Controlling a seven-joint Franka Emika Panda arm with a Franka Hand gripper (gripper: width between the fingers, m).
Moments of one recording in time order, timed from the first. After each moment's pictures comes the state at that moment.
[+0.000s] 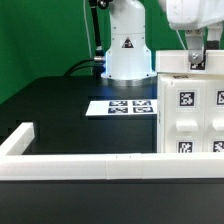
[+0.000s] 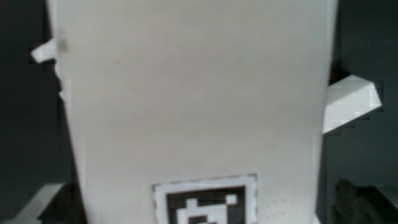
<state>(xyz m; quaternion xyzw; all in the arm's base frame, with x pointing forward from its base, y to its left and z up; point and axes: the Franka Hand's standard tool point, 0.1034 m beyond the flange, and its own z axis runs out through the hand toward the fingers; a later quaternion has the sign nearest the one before) 0.616 0.105 0.159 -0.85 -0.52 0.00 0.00</state>
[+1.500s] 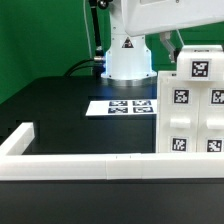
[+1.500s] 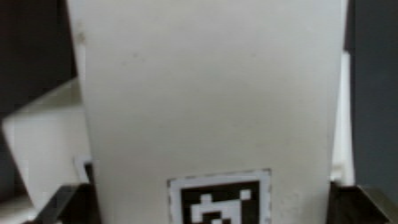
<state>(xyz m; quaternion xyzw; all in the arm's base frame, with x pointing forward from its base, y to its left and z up) 0.619 0.098 0.157 -0.96 0.25 0.01 0.08</state>
